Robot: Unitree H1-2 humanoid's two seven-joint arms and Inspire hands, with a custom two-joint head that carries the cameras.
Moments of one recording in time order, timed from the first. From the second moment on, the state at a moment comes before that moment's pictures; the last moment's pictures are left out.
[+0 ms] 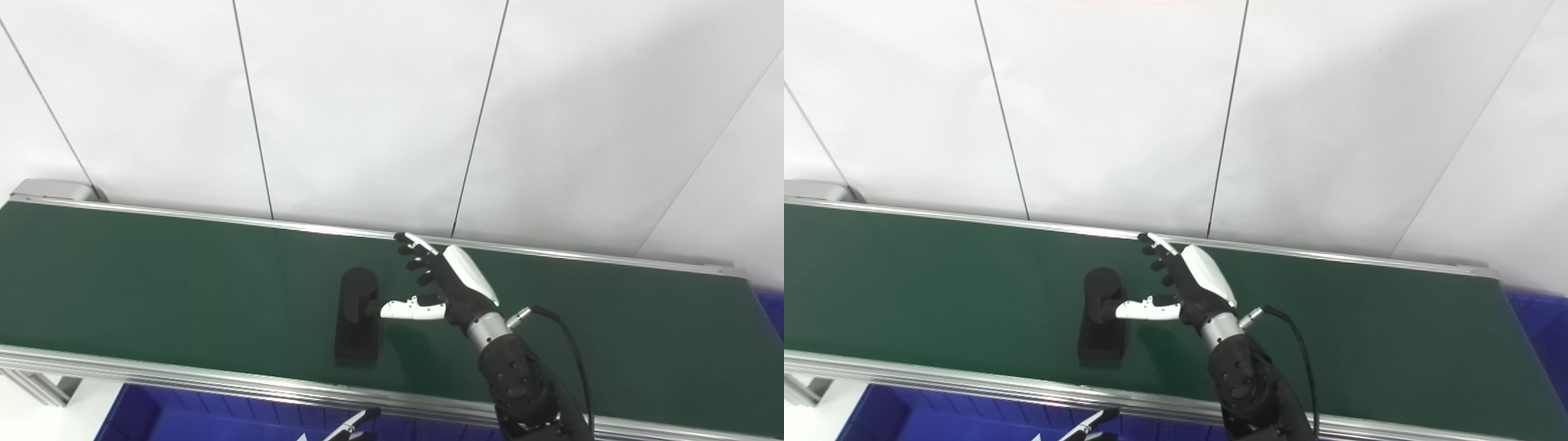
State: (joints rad) left arm 0.36 0.30 -0.39 0.08 0.11 -0.43 -0.04; right arm -0.46 0.03 0.43 0.20 -0.57 0.26 0.23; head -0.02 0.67
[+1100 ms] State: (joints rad) left arm 0.39 0.31 -0.36 0.03 0.11 -0.43 -0.06; right arm -0.50 0.07 0.47 0.52 -0.60 0.17 -0.06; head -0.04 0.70
